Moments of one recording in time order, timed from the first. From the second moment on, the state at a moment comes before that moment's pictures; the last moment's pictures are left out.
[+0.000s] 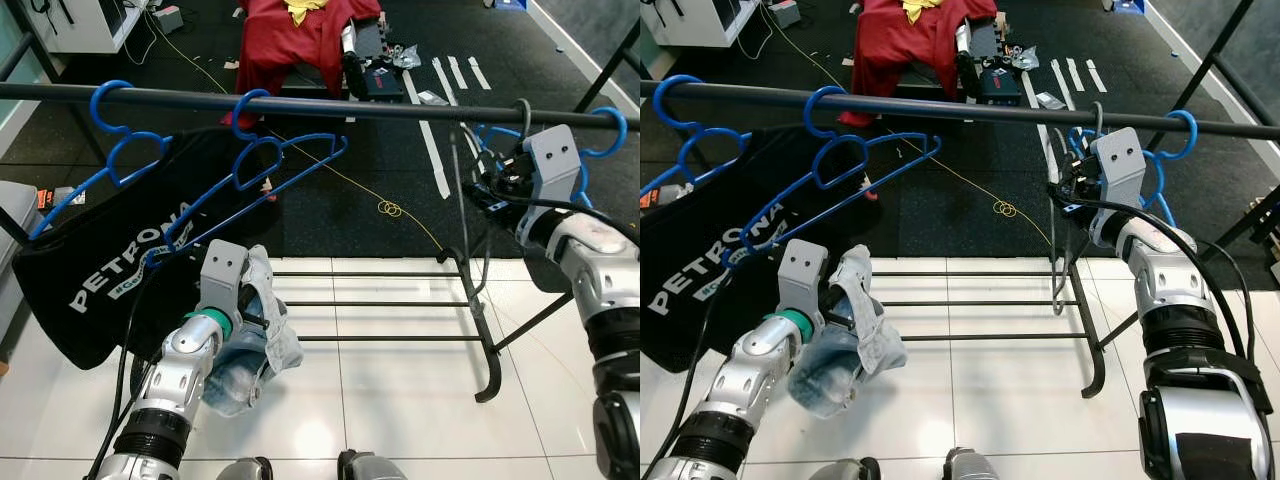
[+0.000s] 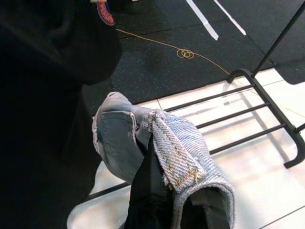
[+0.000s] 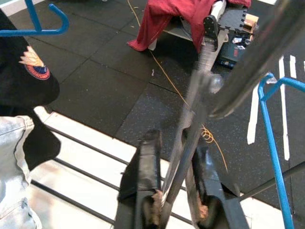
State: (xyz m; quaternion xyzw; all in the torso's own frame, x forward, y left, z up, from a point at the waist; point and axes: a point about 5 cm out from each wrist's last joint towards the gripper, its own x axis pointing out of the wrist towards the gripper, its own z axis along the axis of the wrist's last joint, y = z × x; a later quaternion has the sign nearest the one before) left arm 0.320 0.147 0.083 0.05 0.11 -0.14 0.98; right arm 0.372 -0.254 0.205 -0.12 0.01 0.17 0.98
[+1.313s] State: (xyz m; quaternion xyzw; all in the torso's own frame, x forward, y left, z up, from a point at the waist) left arm 0.320 0.140 0.088 0.06 0.11 -0.16 0.98; right arm 0.317 -0.204 0.205 -0.14 -0.11 0.24 0.95
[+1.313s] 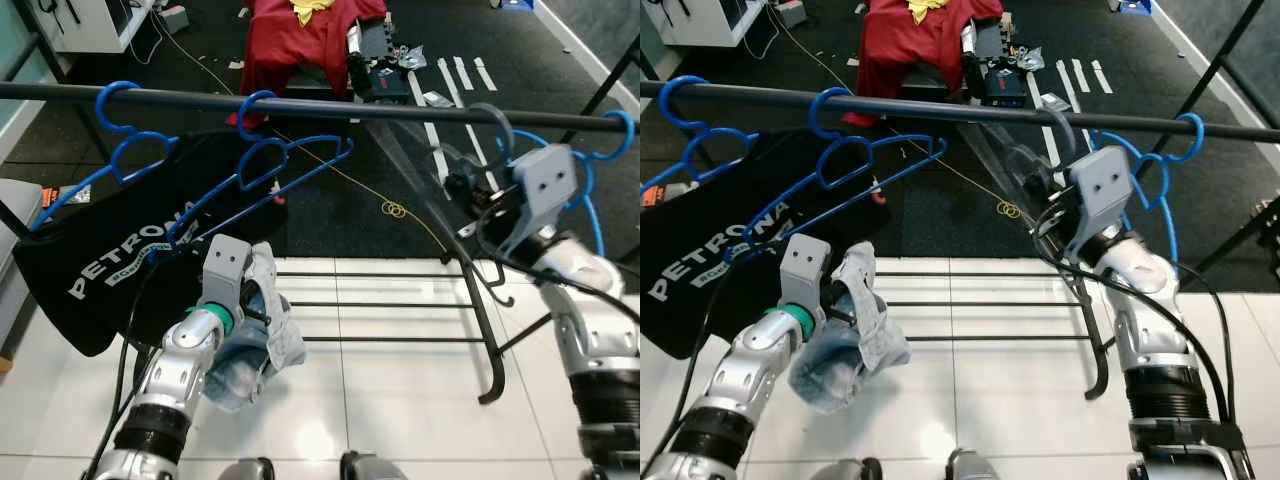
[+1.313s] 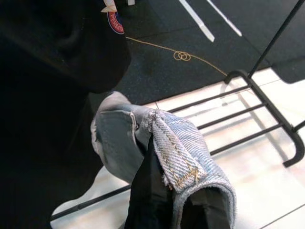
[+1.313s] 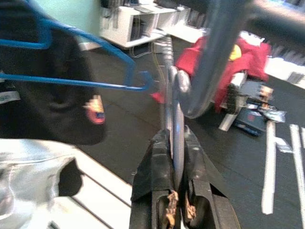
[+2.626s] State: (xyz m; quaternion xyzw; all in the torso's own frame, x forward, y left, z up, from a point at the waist) left arm 0.339 0.161 0.115 0.04 0.28 -0.01 0.96; right arm 0.211 -0.176 0.157 -0.06 0.18 0.56 0.81
